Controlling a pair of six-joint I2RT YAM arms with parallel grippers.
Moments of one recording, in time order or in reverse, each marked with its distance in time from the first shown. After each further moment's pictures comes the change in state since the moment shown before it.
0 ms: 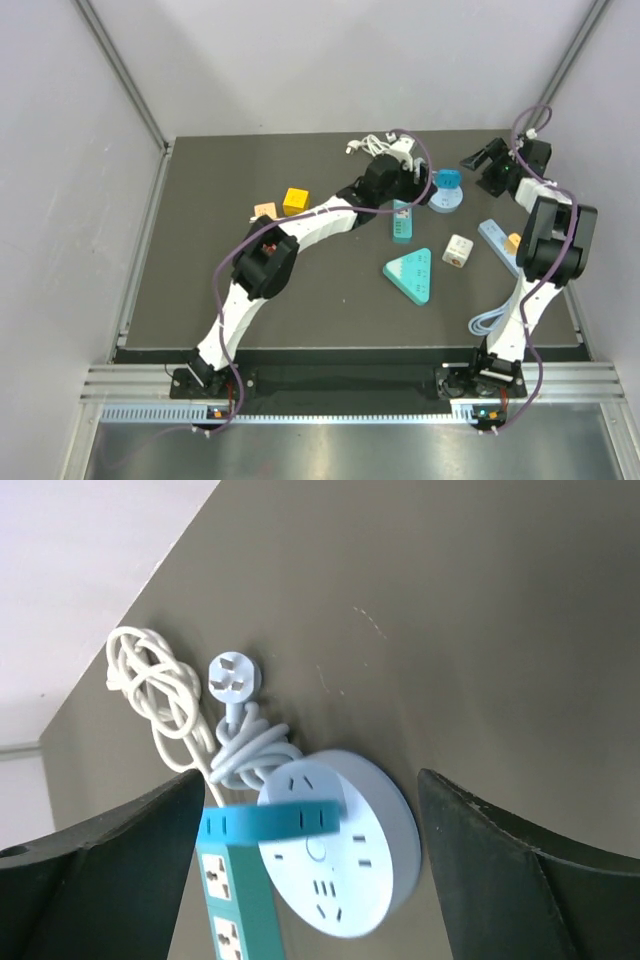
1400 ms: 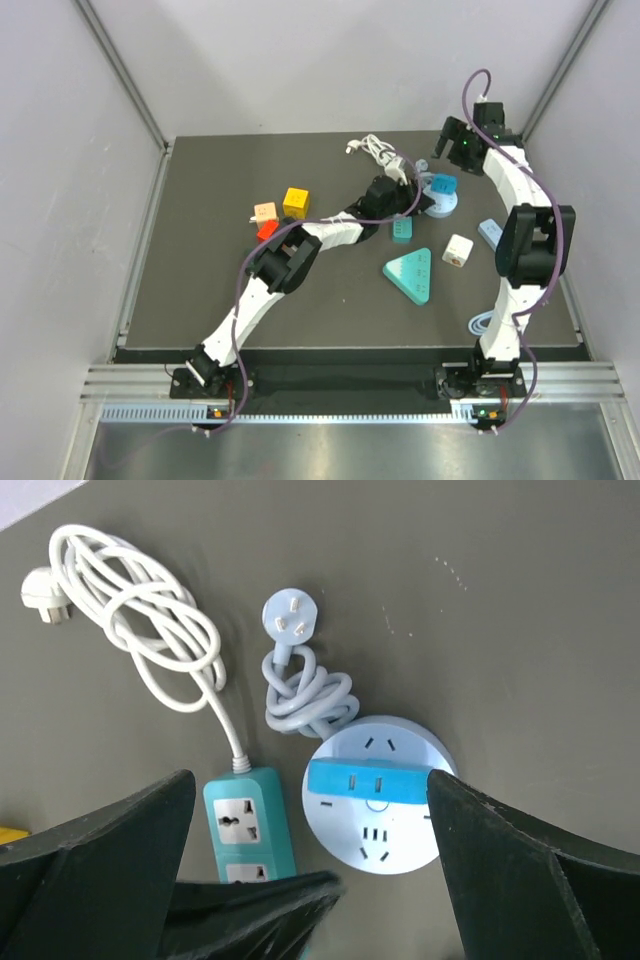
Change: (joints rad) left arm 0.010 0.264 0.060 0.304 0.142 -0.395; right arm 0.283 -0.047 0.340 -0.534 0.397 -0.240
